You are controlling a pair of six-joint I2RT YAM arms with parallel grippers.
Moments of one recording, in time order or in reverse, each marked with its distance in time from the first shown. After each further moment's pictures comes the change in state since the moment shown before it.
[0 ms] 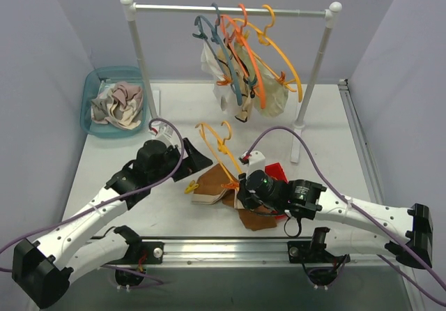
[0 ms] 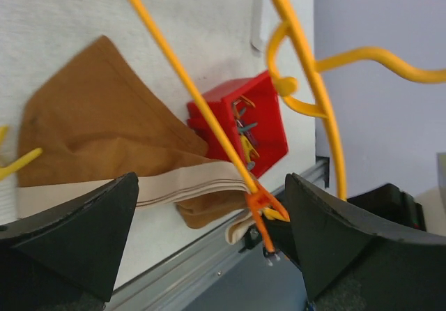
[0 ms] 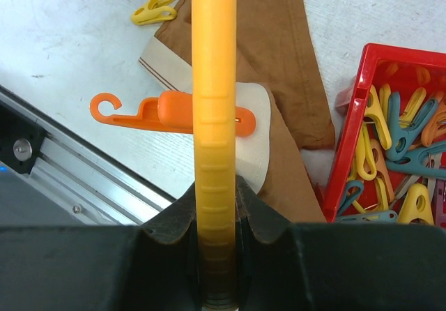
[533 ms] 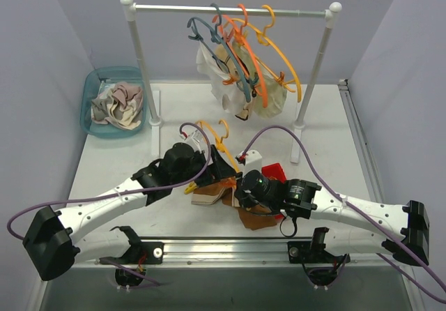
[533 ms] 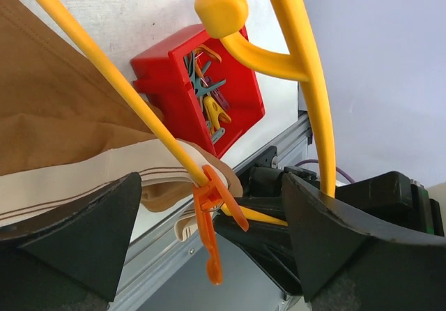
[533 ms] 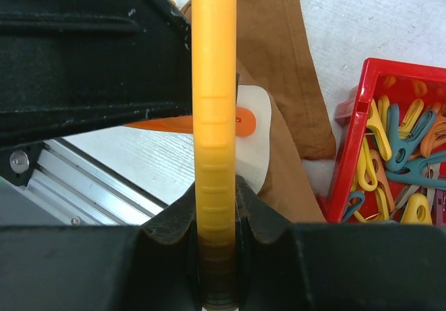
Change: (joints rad) left arm -0.220 0.219 0.047 0.169 0.029 -0.108; right arm 0.013 0.044 0.021 0.021 0.037 0.000
